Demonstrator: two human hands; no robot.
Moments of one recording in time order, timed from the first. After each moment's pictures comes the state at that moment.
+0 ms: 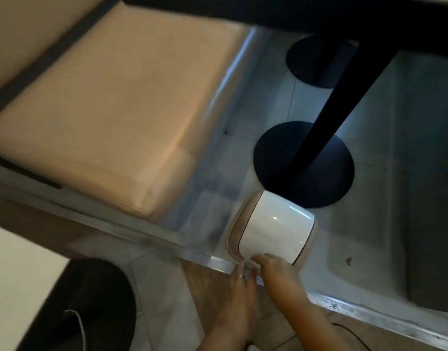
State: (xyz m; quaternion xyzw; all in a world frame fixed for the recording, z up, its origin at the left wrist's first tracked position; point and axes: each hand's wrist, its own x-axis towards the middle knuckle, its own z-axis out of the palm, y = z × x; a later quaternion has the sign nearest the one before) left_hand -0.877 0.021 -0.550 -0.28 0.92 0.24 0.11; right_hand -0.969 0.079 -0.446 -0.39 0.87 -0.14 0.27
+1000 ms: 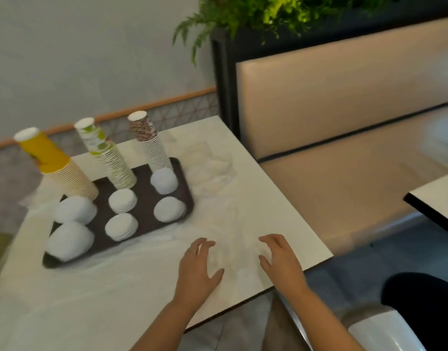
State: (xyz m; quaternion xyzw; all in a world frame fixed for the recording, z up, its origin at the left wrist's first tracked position) left_hand -0.557 -0.064 -0.146 -0.62 0.73 0.20 -0.20; right_hand -0.768 -0.064 -0.157 -0.67 0.64 -0.27 0.25
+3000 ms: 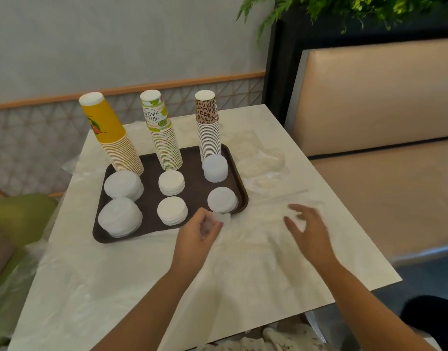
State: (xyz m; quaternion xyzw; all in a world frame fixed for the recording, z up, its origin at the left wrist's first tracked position) left_hand -0.437 -0.096 -0.087 -0.63 0.59 0.29 -0.43; right_hand -0.678 -0.131 -0.112 -0.60 0.68 -0.34 0.26
